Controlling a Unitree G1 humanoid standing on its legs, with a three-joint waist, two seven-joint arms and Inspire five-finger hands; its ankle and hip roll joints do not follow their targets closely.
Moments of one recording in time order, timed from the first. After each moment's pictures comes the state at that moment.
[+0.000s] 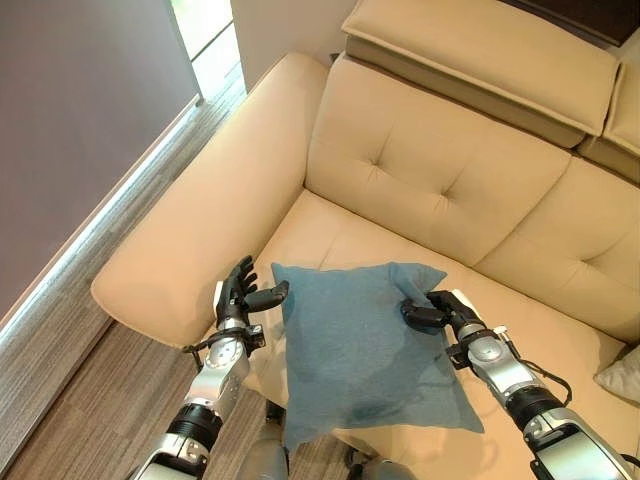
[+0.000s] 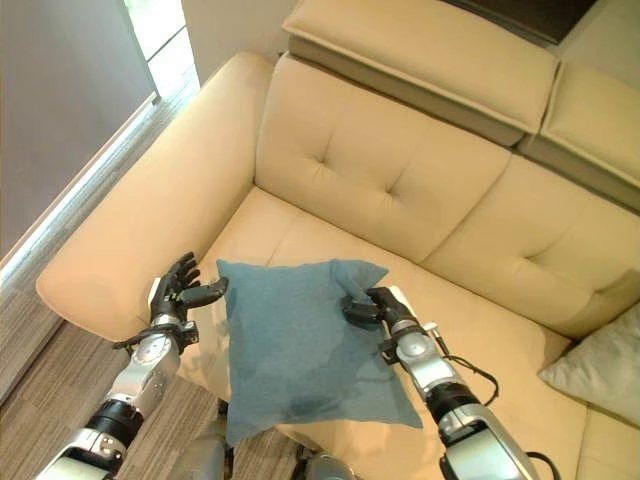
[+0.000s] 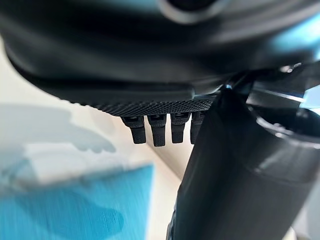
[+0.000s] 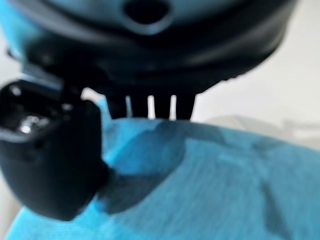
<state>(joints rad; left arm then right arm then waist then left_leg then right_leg) -0.34 0.27 -0.26 0.54 -0.55 -0.10 0.28 -0.46 -0.53 0.43 0.79 0.17 0.01 -0.03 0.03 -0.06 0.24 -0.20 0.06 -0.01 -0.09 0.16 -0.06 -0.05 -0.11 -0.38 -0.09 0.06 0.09</state>
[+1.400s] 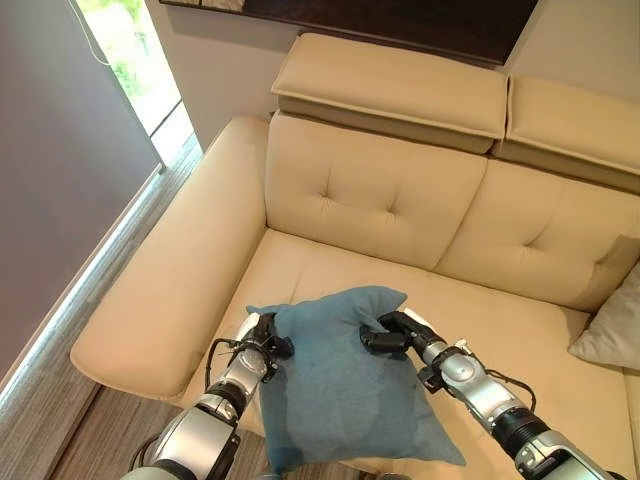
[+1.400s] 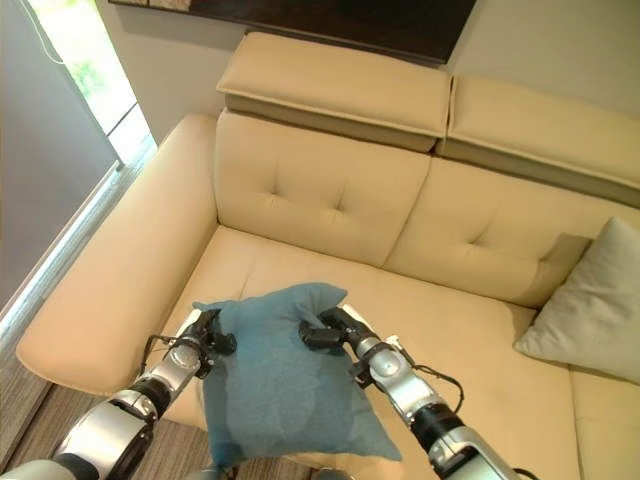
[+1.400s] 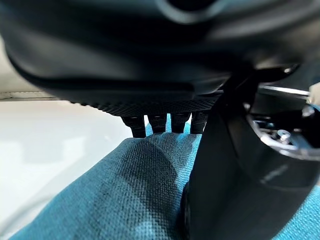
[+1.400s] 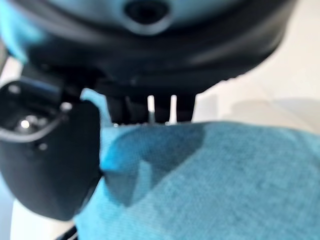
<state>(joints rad) -0.56 0.15 -0.33 1.24 0.08 0.05 0.18 -0.31 -0.48 0.52 0.57 0.16 0.04 0.06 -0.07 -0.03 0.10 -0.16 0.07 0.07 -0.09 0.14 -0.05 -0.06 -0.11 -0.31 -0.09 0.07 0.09</state>
